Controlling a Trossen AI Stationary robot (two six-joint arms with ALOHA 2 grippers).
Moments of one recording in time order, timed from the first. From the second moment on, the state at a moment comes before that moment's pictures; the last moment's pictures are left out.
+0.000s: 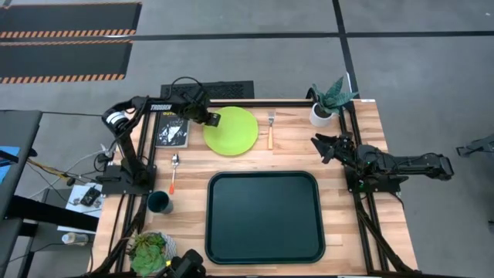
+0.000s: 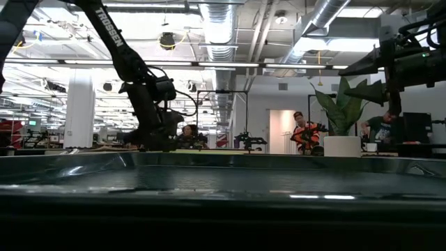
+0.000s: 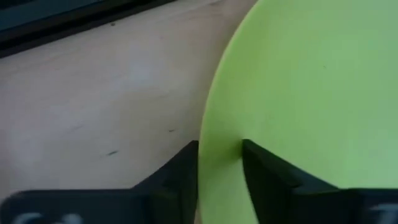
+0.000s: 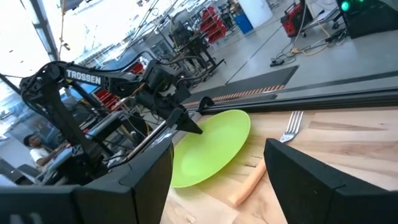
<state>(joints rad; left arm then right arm) 0.85 1.85 0.99 -0.31 0.17 -0.36 -0.04 0.11 0.00 0.10 0.63 0.65</state>
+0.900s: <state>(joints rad) 0.85 1.68 0.98 -0.31 0.29 -0.39 -0.04 0.11 0.00 0.09 0.68 0.64</state>
